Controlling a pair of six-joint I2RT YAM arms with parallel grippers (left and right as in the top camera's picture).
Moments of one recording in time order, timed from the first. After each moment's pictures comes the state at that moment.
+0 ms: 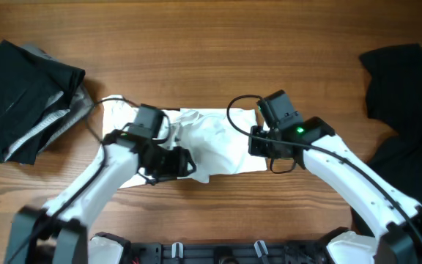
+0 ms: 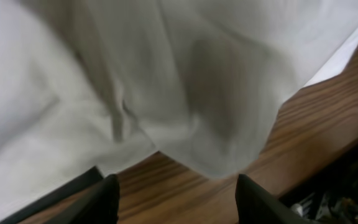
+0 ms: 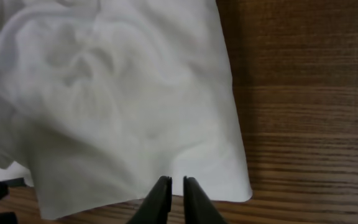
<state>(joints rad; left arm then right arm) -0.34 1.46 0.76 -0.70 0.47 -0.29 0.49 1.46 0.93 -0.72 -0.12 0.59</state>
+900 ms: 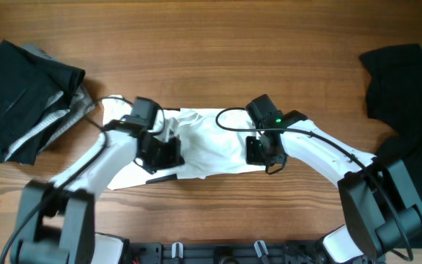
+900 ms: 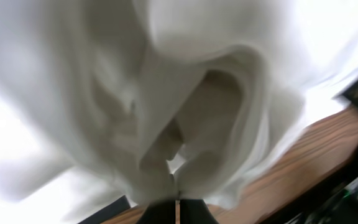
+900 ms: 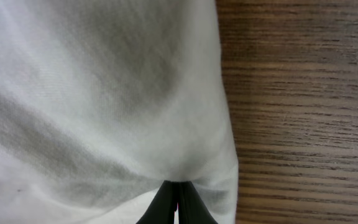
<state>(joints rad) -0.25 1.56 0.80 -0.68 0.51 -0.31 0.49 1.71 0.92 -0.72 -0.12 0.51</state>
